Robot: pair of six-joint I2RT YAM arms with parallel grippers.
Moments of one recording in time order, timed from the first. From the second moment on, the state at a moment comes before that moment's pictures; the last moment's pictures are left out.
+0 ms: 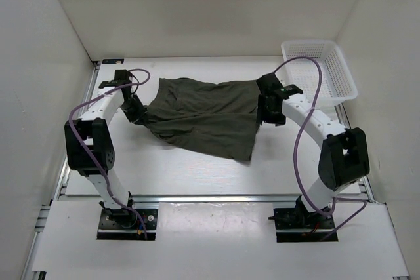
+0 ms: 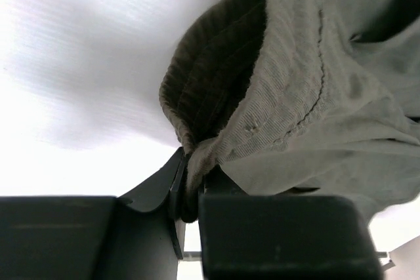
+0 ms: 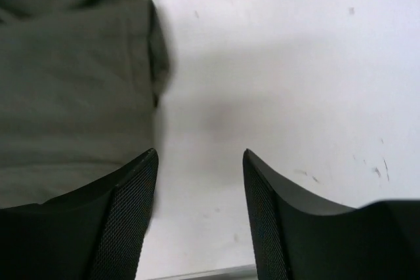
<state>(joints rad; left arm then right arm) 0.01 1.76 1.35 -0.86 0.13 -0.54 0.42 1.63 1.31 -0.85 0.26 0.44</state>
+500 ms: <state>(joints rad) 0.01 1.79 1.36 -0.89 0.12 -0.52 0.44 1.38 0.82 -0.66 -0.16 0.72</state>
